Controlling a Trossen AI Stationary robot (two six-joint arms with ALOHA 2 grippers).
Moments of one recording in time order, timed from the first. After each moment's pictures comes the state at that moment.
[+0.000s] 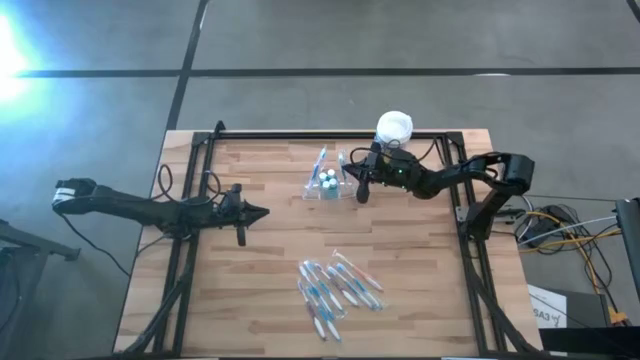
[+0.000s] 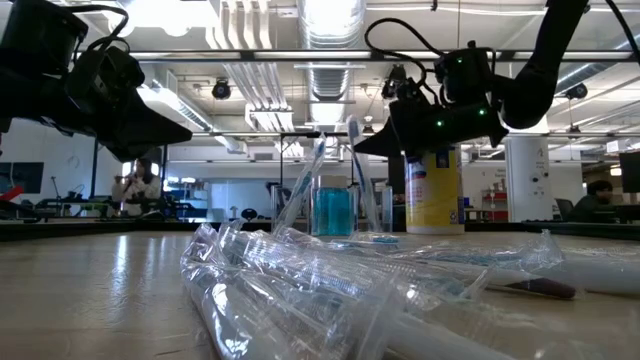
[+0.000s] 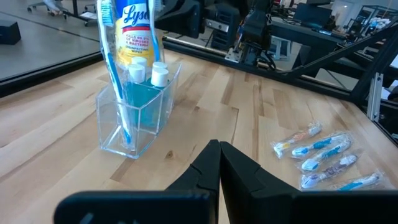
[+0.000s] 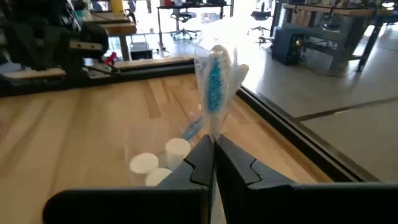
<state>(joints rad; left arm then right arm) -0.05 0.64 0.01 0.50 -0.25 -0.28 -0.43 1.66 0.54 0.97 -0.11 0.01</state>
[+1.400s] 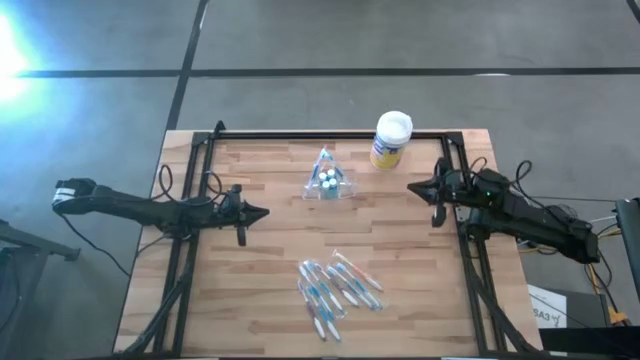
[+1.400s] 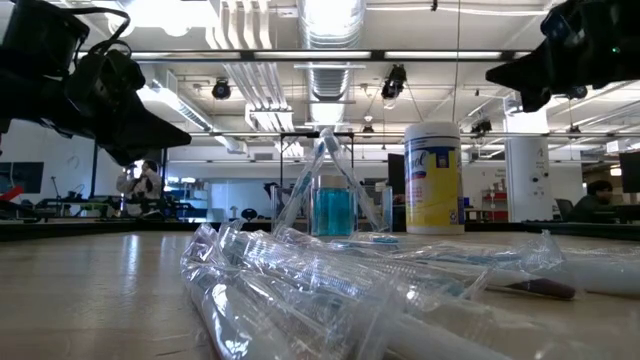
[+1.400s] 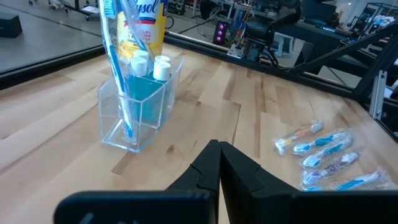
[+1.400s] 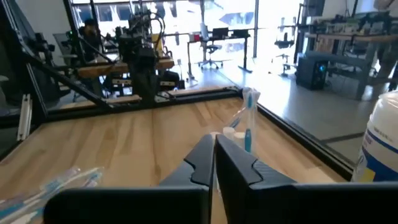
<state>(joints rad) -0.05 0.64 0.01 0.48 -0.25 -0.30 -0.38 0.18 0.20 -0.05 -0.19 0.08</state>
